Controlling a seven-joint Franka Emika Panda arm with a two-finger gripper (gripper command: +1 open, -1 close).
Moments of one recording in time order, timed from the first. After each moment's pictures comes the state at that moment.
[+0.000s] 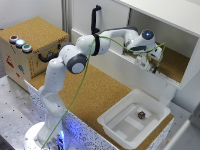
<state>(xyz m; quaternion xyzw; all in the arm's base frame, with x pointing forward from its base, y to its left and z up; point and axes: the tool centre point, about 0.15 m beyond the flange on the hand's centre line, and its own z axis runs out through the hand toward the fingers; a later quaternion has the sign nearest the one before) 0.642 -0.274 0.467 -0.96 -0.05 -0.26 0.06</state>
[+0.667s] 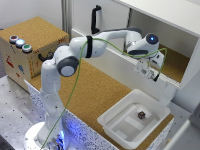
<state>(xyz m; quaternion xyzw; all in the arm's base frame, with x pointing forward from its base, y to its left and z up) 0.492 -0.328 0.464 -0.97 -0.03 -0.20 0.09</state>
